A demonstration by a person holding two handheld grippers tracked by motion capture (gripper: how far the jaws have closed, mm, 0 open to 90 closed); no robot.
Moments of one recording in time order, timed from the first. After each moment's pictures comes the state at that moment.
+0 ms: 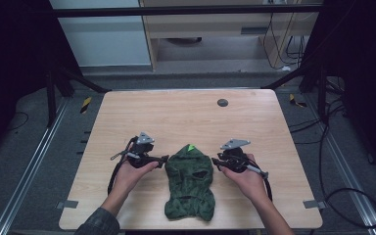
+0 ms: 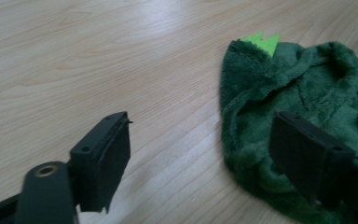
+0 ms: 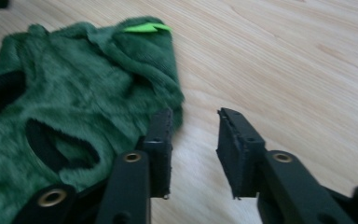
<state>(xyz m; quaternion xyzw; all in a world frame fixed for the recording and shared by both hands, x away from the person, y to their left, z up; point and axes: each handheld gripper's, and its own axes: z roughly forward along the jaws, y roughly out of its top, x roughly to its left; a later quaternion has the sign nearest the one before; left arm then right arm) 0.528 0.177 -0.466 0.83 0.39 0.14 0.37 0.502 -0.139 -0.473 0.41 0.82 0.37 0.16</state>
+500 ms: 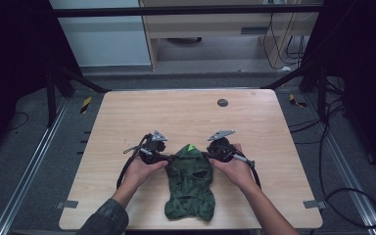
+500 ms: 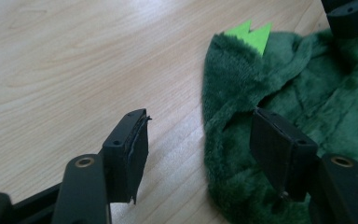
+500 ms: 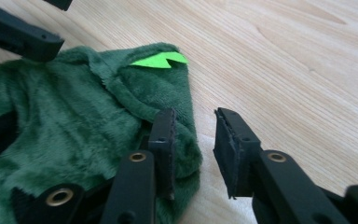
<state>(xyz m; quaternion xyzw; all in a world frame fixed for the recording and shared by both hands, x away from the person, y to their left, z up) 0.542 0.152 -0.474 0.86 0.36 0.13 0.33 0.535 -0.108 -0.475 0.40 0.84 0.35 0.14</state>
